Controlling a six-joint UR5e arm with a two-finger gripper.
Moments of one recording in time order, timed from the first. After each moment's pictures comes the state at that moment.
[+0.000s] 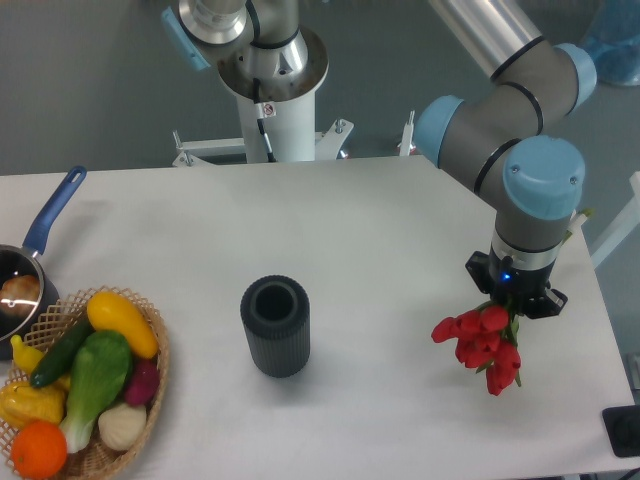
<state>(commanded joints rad) 2.67 -2.10 -1.34 -1.12 1.62 1.34</state>
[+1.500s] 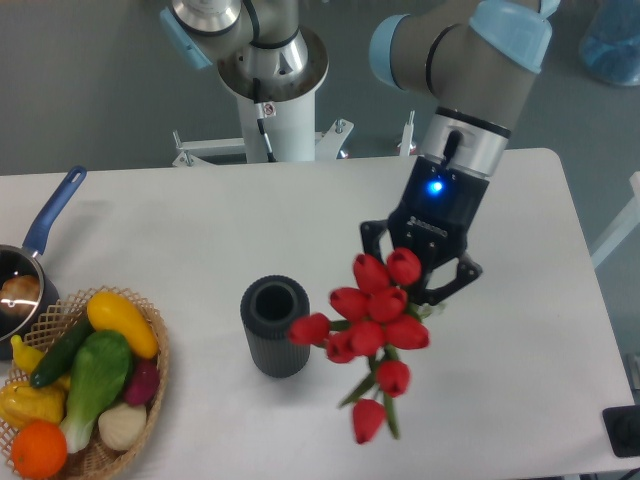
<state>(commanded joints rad) 2.65 -1.85 -1.52 -0.83 0.51 1.02</state>
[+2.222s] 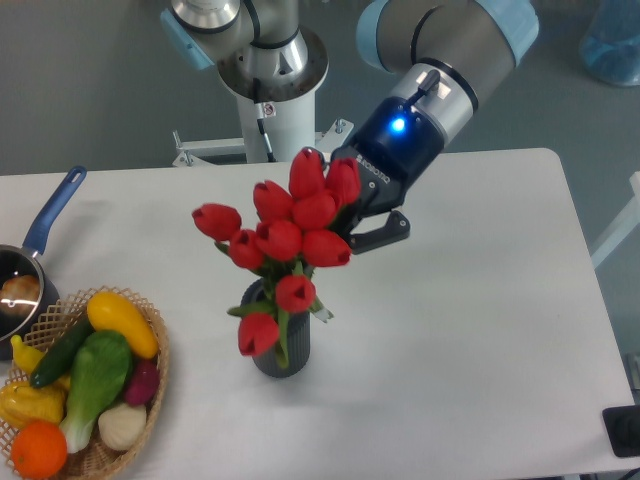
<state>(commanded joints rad) 2.67 -1.73 -1.70 -0.82 0.20 1.00</state>
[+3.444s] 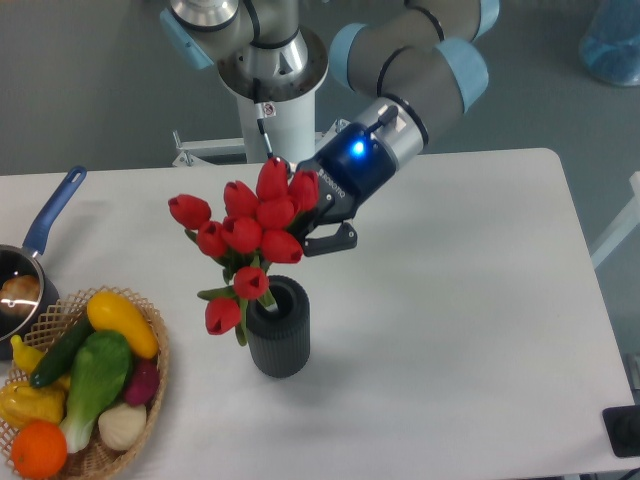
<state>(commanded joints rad) 2.66 -1.79 -1.88 -0.80 0.19 1.22</state>
